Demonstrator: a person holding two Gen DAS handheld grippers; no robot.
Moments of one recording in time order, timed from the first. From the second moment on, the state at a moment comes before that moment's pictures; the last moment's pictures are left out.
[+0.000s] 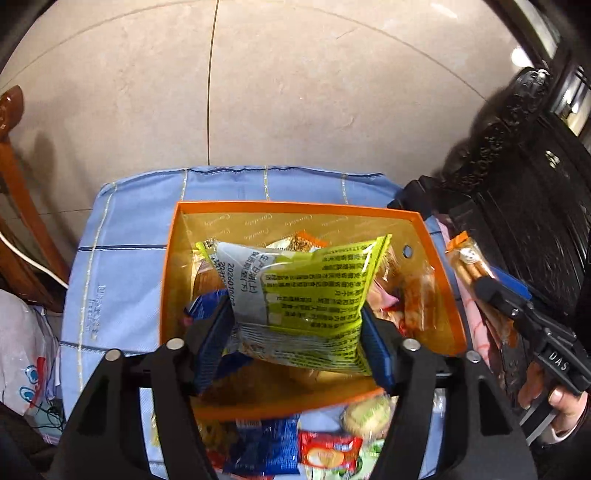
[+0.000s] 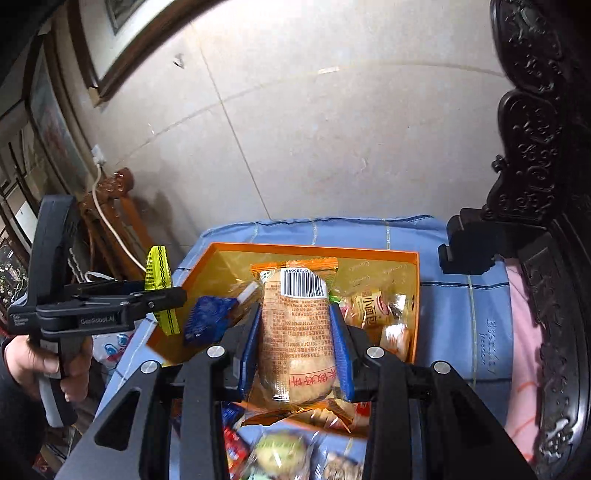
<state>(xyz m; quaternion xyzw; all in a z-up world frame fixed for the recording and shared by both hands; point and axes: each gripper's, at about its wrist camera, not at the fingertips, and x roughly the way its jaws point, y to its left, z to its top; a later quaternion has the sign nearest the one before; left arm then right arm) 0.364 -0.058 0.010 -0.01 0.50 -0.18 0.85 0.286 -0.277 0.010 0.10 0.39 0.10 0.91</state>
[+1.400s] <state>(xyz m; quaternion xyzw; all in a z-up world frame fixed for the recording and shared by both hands) 0.227 0.030 -0.073 -0.02 0.62 -0.07 0.78 0.179 -0.273 -0.132 0.03 0.55 -0.02 0.83</state>
